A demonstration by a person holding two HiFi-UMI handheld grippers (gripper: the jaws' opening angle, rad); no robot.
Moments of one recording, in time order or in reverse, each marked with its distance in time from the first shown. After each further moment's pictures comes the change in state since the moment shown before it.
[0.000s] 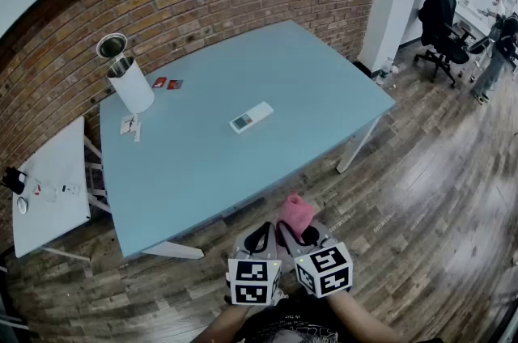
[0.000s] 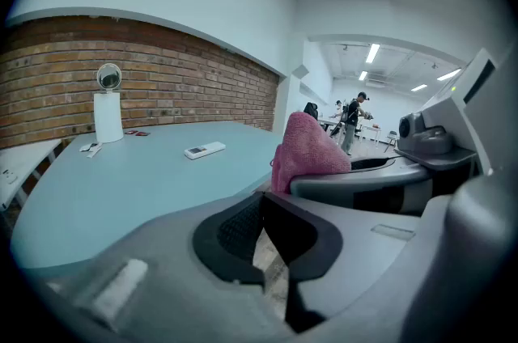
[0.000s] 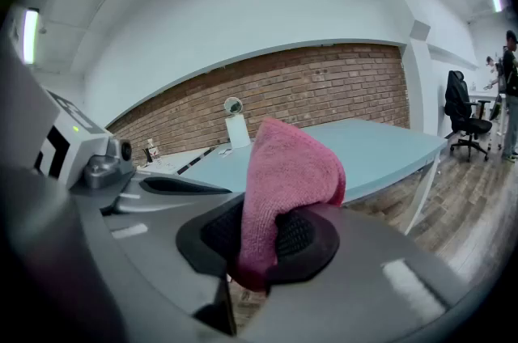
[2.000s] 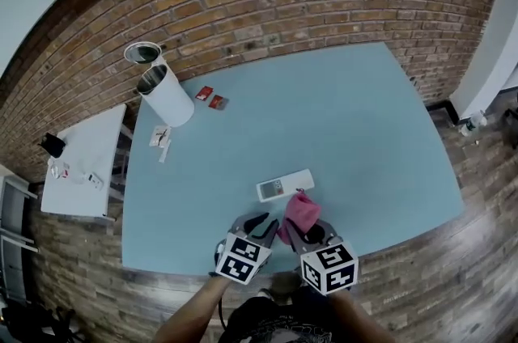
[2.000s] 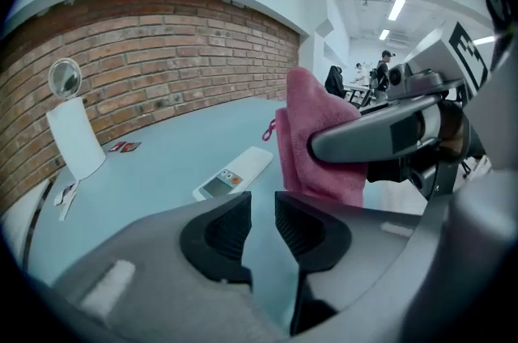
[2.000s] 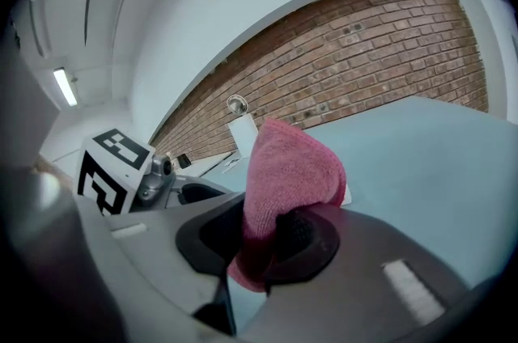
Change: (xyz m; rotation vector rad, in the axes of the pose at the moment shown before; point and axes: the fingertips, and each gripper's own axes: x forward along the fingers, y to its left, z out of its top) left arm 0.224 0.157 0.082 0.108 0.224 0.153; right arm 0.222 -0.131 0.116 -0.002 0.087 0.418
